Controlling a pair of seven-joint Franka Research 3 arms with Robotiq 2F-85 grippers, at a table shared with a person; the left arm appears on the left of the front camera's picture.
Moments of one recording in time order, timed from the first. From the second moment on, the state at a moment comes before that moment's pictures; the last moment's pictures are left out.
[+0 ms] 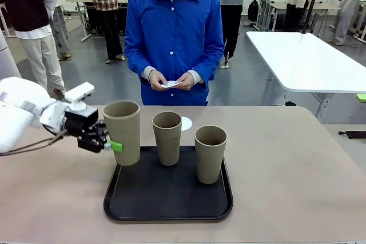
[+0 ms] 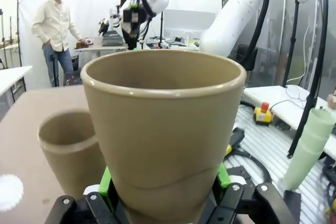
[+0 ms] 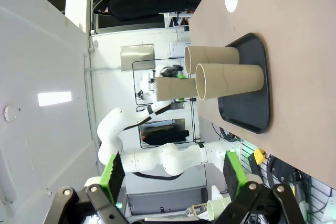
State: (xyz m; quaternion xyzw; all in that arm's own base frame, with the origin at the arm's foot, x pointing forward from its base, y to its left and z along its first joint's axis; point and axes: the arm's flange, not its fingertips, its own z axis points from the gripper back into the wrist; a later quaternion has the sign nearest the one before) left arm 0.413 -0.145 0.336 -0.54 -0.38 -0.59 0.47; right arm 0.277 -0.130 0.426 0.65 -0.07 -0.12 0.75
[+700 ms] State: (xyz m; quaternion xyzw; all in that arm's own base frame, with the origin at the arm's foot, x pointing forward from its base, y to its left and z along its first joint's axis) left arm 0.389 -0.148 0.435 -0.54 -0.40 -0.59 0.45; right arm 0.277 -0.130 0.426 0.65 -0.07 -0.12 0.75
